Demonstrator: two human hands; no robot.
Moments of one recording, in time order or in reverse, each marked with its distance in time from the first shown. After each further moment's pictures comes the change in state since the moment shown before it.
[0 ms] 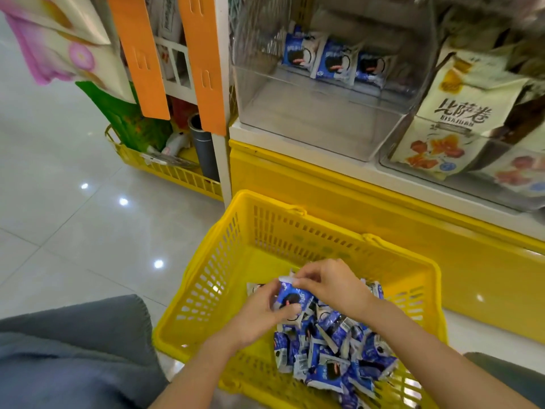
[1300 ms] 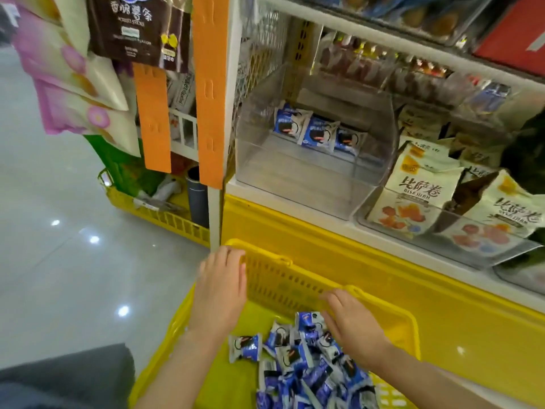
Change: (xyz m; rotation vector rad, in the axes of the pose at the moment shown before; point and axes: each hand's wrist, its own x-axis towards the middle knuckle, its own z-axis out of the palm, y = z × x) left_hand 0.007 0.090 -0.061 0.831 0.785 0.414; right_hand -0.021 0.024 -0.042 -0.627 0.217 -0.090
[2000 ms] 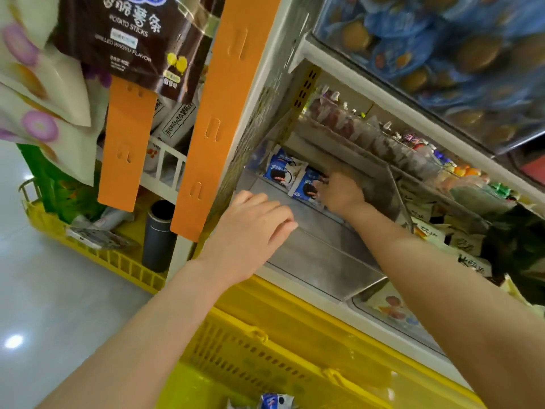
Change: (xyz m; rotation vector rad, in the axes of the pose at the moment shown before) left_hand 0.173 0.028 -0.046 -0.138 0.066 0.487; right_hand 0.299 0.056 -0.170 -0.083 0.222 0.478
